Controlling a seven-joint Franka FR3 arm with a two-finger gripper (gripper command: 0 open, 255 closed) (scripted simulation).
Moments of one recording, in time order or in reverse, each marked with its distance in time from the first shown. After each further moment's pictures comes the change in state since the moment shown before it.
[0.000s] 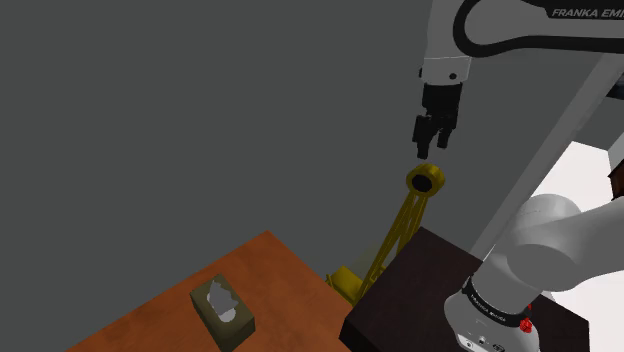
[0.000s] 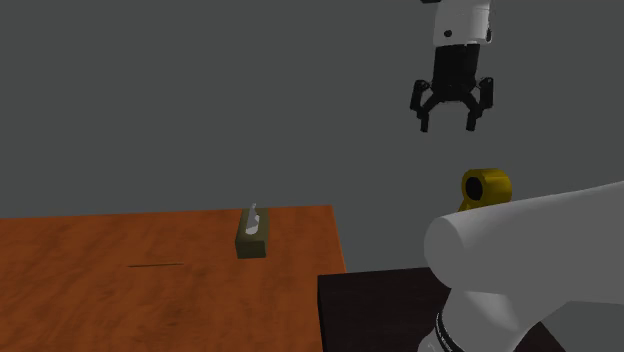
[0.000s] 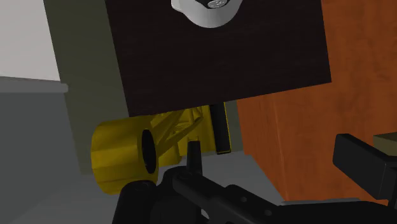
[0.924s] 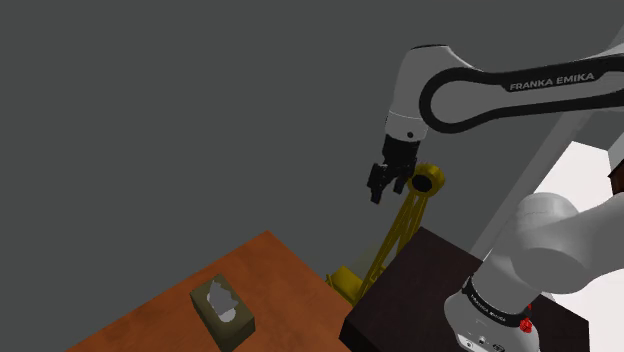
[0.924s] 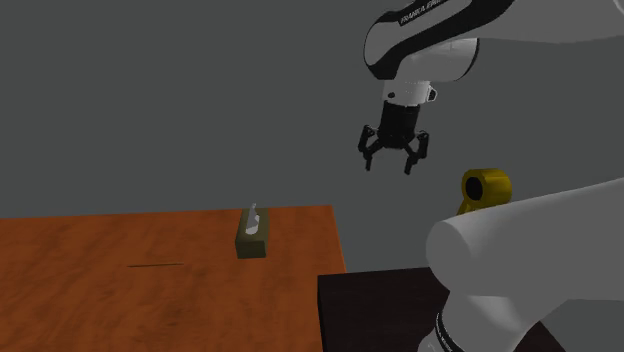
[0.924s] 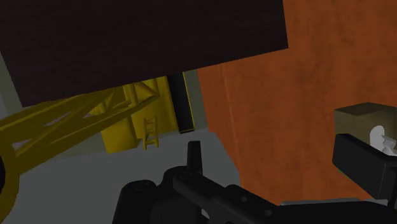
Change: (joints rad) arm 0.087 0.028 0.116 -0.294 0.207 0.467 0.141
